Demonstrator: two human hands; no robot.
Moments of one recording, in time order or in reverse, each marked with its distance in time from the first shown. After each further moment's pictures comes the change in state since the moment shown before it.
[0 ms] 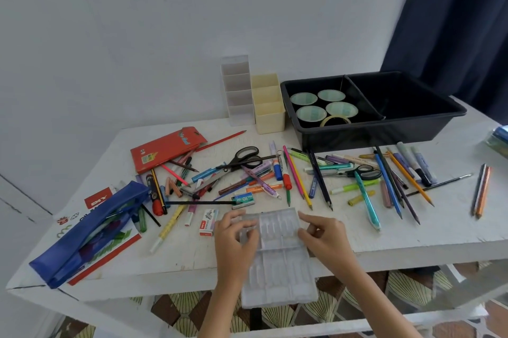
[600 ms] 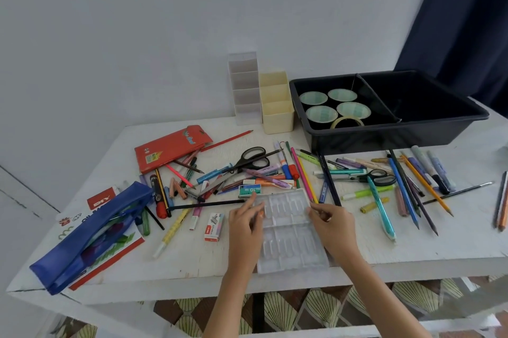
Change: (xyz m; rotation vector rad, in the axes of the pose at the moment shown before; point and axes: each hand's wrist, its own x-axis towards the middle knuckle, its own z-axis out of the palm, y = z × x) left_hand 0.032 0.000 0.015 0.111 -0.095 0.068; right_hand 0.042 -0.003 0.010 -0.056 0.236 0.040
